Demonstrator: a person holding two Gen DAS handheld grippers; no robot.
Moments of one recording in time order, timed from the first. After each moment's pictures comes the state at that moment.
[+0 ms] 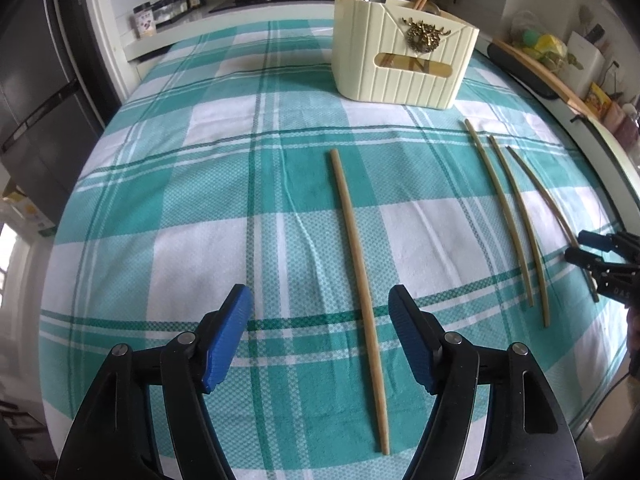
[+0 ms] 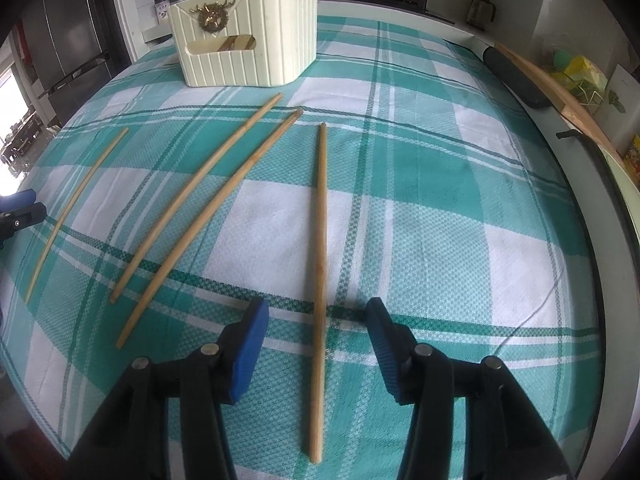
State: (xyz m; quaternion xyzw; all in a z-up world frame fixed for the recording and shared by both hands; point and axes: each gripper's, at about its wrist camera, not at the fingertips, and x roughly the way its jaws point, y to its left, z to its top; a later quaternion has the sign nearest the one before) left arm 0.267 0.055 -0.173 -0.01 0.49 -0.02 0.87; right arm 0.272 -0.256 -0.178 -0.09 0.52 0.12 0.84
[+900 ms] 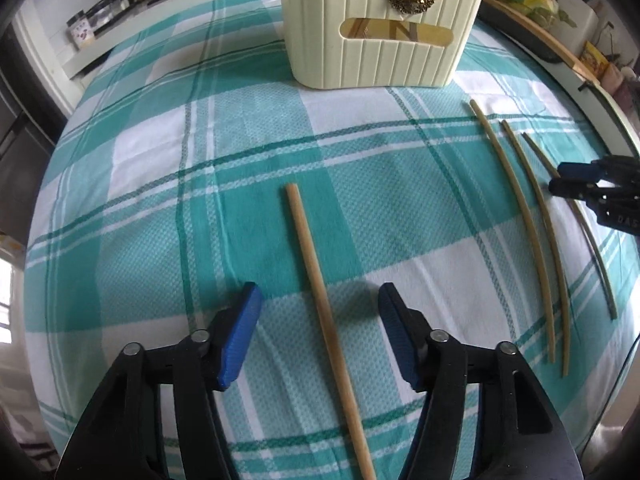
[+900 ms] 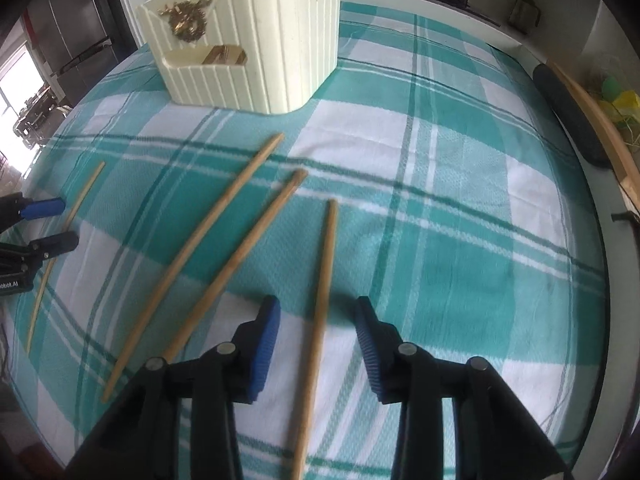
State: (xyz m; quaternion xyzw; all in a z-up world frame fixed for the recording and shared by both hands) left arm 0.357 0.030 -0.198 0.04 0.55 -0.07 0.83; right arm 0.385 -0.227 -0.178 -0.11 0.55 0.16 0.81
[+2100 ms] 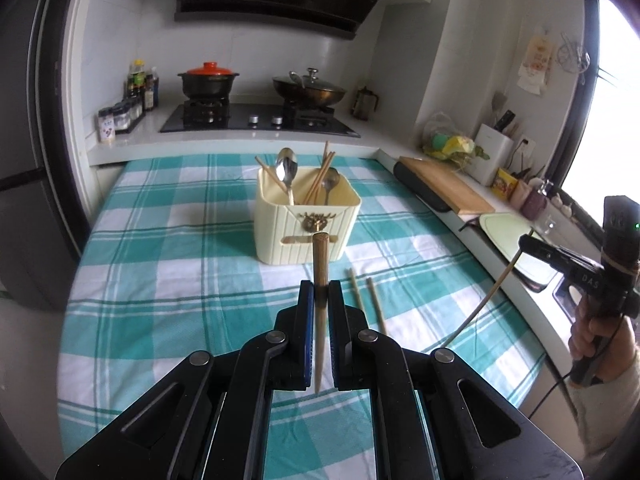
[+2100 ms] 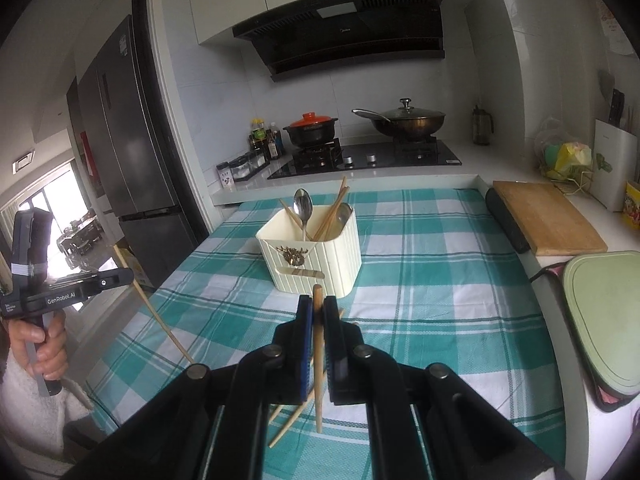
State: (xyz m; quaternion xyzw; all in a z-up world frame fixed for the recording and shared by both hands) left arm 0.246 0.052 -0.004 -0.07 0.33 -0.14 0.93; right arm 0.237 -0.281 0.023 0.04 0.29 0.21 0.93
